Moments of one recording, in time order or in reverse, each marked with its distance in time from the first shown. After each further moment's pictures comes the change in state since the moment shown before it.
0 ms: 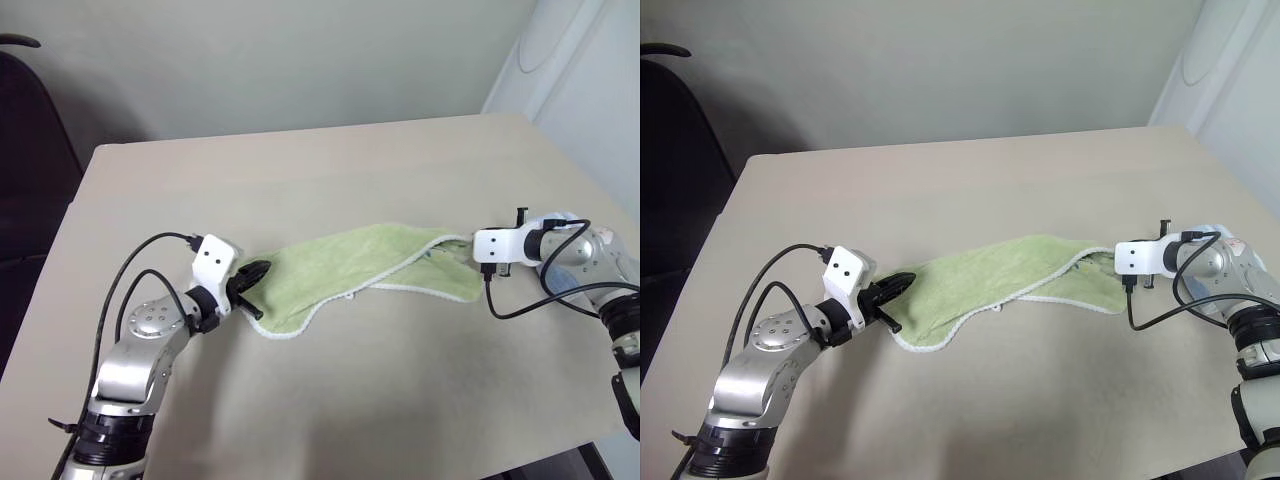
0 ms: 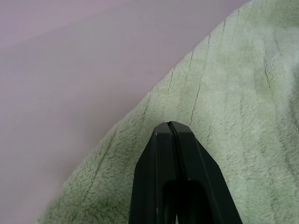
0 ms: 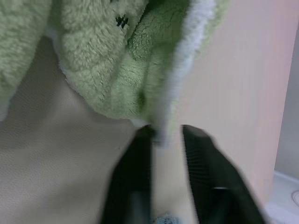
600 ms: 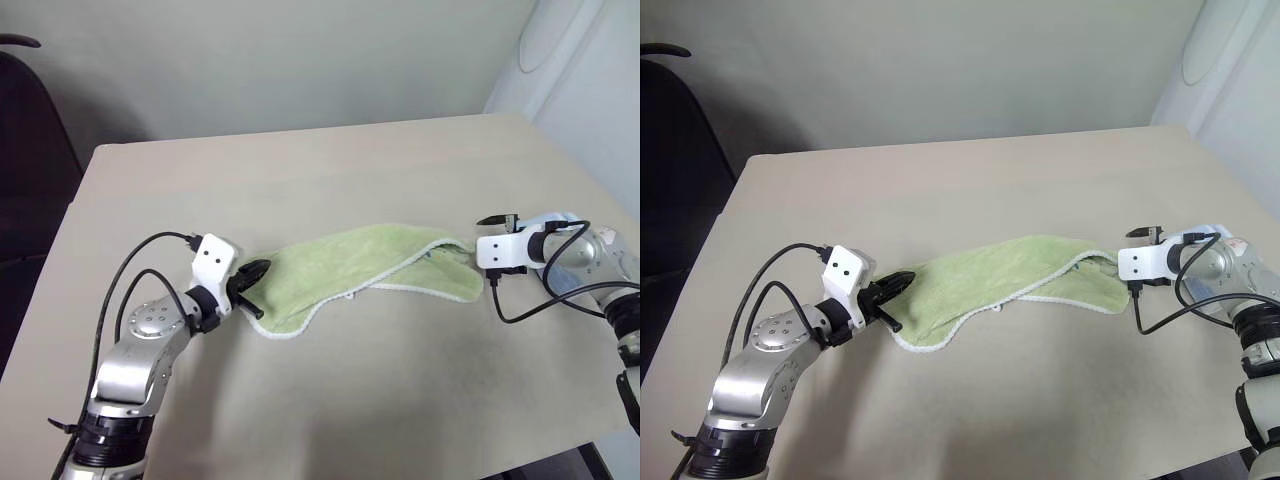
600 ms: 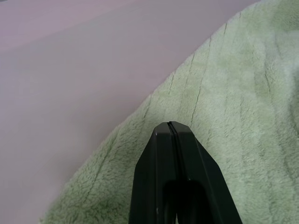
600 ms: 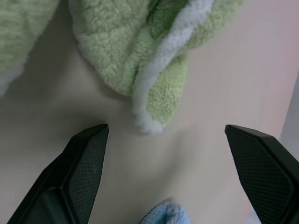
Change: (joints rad) left arm 0.003 -0.003 0.000 -0.018 -0.015 0.012 0.026; right arm -0.005 -0.022 0.019 0.023 -0.068 -0.038 -0.004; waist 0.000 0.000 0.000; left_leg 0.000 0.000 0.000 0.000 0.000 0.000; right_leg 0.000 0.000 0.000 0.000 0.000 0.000
